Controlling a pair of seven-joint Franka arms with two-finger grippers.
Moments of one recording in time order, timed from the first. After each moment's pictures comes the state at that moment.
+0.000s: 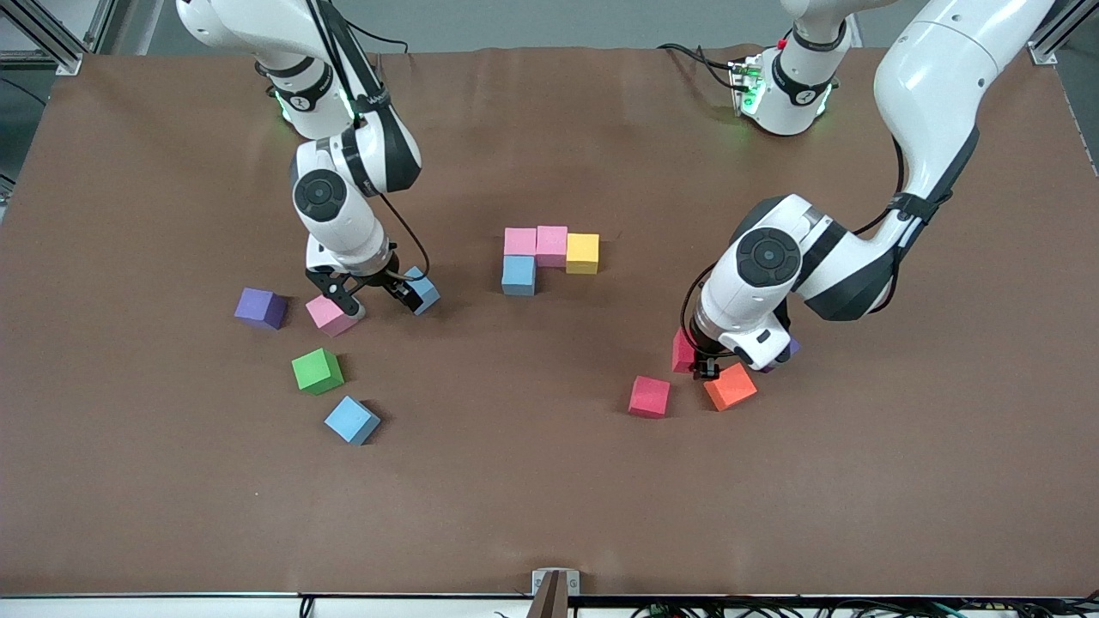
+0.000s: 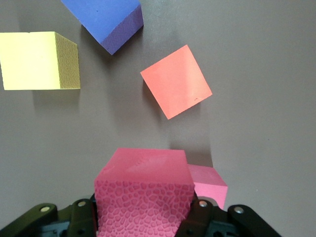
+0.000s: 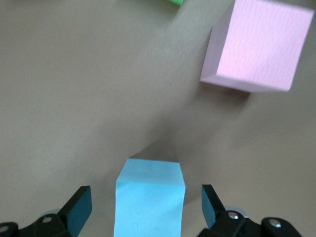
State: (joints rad) left arm 0.24 0.64 -0.81 -1.72 0.56 2.17 -2.26; right arm 0.98 0.30 -0.50 -2.30 0.28 2.55 1.00
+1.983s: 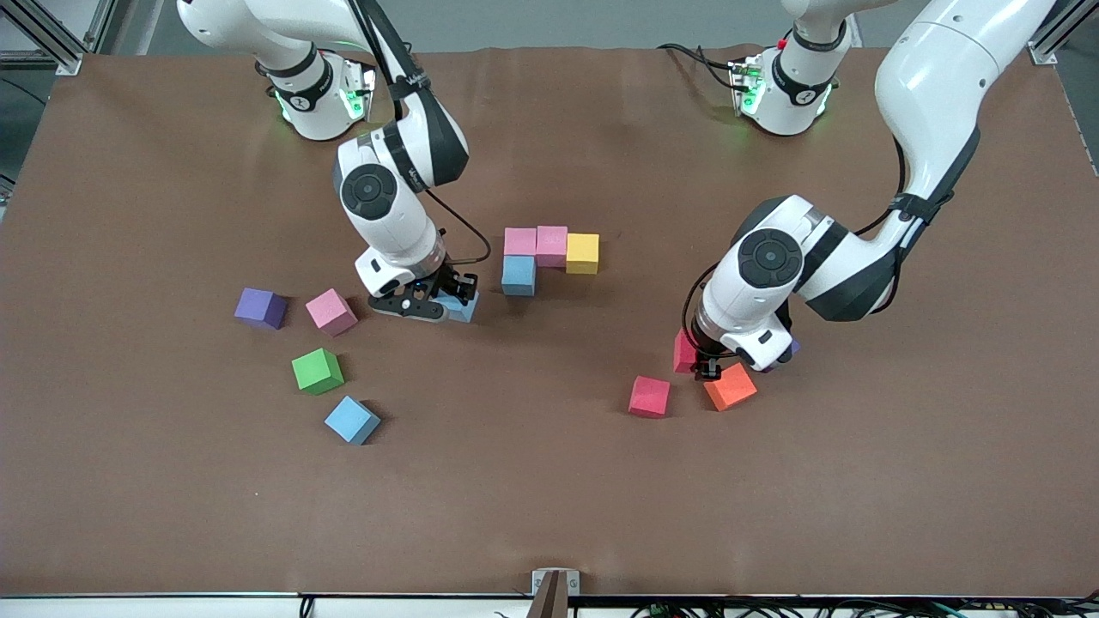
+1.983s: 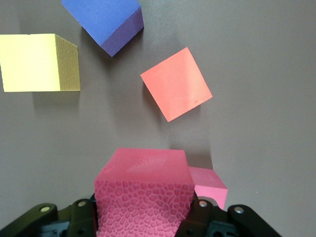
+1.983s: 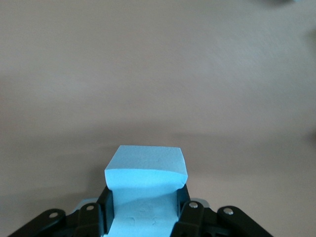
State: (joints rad) left arm 0.24 0.64 -0.80 -1.72 0.56 2.17 -2.26; right arm 1.00 0.38 -0.44 -1.98 0.33 2.40 0.54
